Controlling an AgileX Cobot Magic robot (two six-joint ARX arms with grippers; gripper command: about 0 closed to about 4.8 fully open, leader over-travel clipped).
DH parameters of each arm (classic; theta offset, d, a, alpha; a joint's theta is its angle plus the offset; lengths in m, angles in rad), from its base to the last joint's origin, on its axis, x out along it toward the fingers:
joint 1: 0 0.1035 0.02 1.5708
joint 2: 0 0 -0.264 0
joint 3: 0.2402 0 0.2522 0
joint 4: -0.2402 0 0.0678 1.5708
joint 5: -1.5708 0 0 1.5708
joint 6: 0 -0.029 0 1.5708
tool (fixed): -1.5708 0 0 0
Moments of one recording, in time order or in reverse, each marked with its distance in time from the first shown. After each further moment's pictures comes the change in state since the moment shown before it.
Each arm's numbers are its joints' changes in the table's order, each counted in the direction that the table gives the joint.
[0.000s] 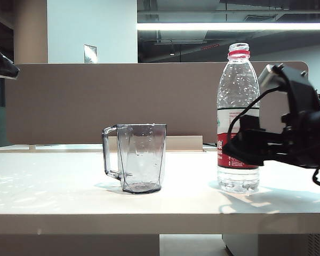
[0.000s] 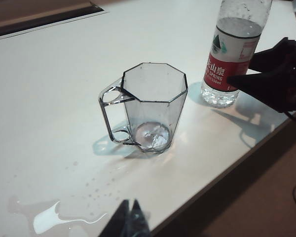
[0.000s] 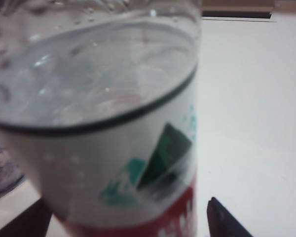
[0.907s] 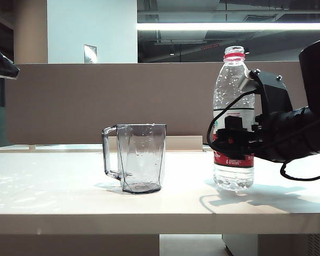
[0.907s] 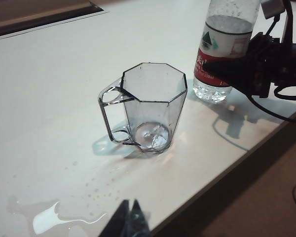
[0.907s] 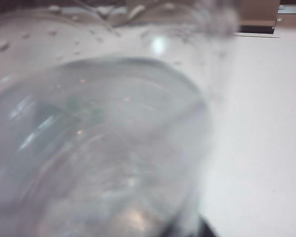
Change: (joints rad) left arm 0.000 0.000 0.000 0.000 0.000 0.000; right arm 0.000 -0.097 0.152 -0.029 0.027 0.000
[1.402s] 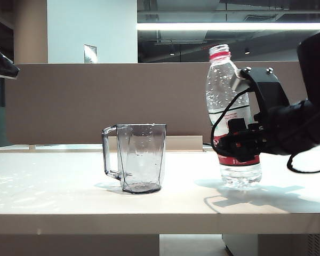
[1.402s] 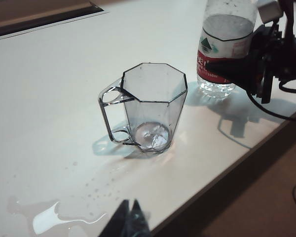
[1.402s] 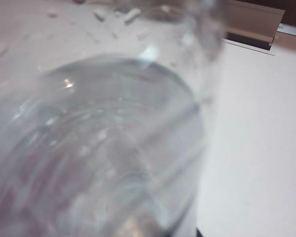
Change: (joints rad) left arm 0.000 0.000 0.000 0.000 0.000 0.000; right arm 0.000 0.097 0.018 -0.170 0.003 0.220
